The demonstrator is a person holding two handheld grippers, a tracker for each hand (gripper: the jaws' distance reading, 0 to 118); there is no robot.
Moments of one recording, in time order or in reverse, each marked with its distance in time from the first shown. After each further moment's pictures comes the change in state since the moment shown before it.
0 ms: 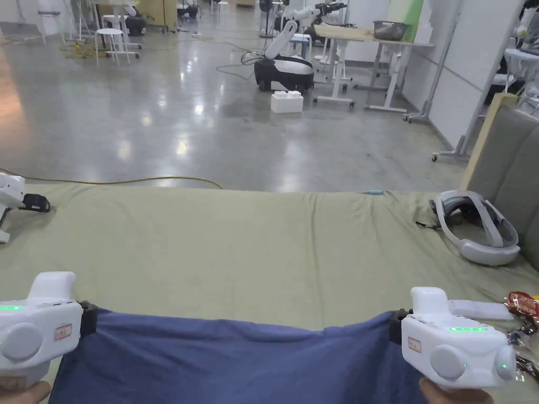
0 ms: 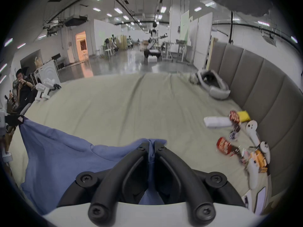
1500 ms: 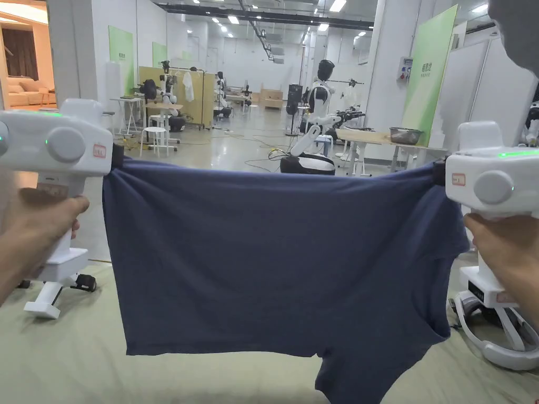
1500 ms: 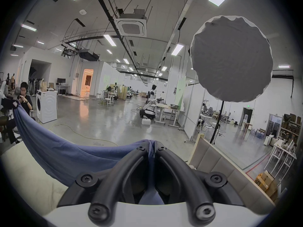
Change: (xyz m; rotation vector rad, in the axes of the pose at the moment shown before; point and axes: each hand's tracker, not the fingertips) left arm -0.023 0.272 0.187 0.464 0.128 -0.016; right arm -0.021 0.316 0.170 0.531 -0.090 0.133
